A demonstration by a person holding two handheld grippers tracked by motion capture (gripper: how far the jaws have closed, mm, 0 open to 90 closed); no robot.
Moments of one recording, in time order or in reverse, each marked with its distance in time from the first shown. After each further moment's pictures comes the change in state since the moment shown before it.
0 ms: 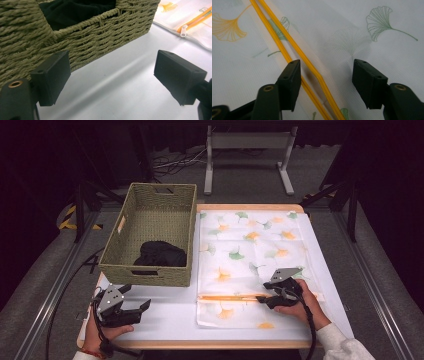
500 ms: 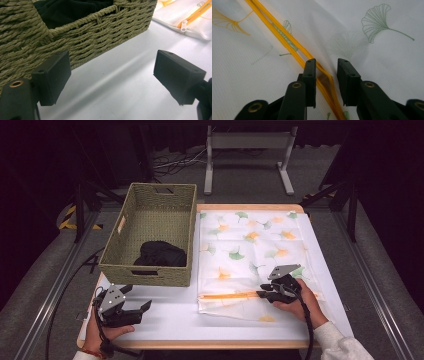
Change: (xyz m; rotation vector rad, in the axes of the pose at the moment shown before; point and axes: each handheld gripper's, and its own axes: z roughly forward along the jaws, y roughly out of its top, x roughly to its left) left arm -0.001 0.000 0.001 0.012 -0.007 0.004; right arm 0.001 0.009 0.000 0.031 -0.012 0.018
